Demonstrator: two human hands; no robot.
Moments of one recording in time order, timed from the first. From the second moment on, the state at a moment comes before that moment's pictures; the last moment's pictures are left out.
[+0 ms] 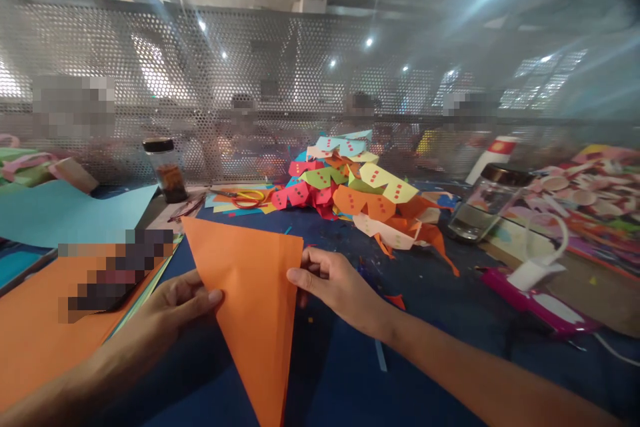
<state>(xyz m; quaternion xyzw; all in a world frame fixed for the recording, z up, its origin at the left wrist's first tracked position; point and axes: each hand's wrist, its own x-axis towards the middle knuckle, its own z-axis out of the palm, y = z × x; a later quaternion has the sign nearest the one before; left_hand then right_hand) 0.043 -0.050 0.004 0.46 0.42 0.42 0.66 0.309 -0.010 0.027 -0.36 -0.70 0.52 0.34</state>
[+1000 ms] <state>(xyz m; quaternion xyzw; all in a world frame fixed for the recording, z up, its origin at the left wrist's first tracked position) 0.043 -0.048 -0.003 0.52 0.45 0.38 0.62 0.312 -0.005 0.019 -0.39 -0.68 0.48 0.39</state>
